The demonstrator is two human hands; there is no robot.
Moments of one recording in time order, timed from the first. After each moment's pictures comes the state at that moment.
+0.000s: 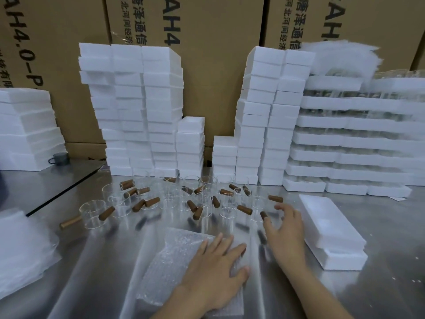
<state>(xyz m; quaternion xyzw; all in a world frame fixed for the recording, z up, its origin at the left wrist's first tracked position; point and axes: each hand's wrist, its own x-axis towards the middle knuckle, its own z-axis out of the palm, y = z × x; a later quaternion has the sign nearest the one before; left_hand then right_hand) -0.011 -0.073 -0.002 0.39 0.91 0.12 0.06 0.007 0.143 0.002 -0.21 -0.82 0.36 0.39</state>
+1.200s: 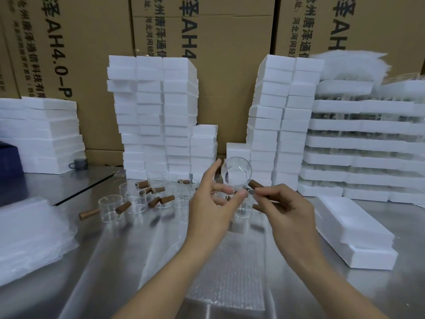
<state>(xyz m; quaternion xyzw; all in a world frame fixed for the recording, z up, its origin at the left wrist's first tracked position) -0.024 -0.095 0.060 0.26 0.66 0.69 -0.16 0.043 0.059 0.055 0.10 -0.69 0.56 0.44</state>
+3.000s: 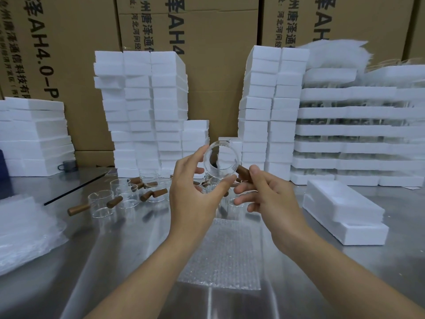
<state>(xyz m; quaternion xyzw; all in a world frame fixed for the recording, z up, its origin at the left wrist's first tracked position) -0.013 -0.109 0.058 0.30 0.65 0.61 -0.33 0.059 0.030 0.072 0.01 -0.65 0.70 0.30</state>
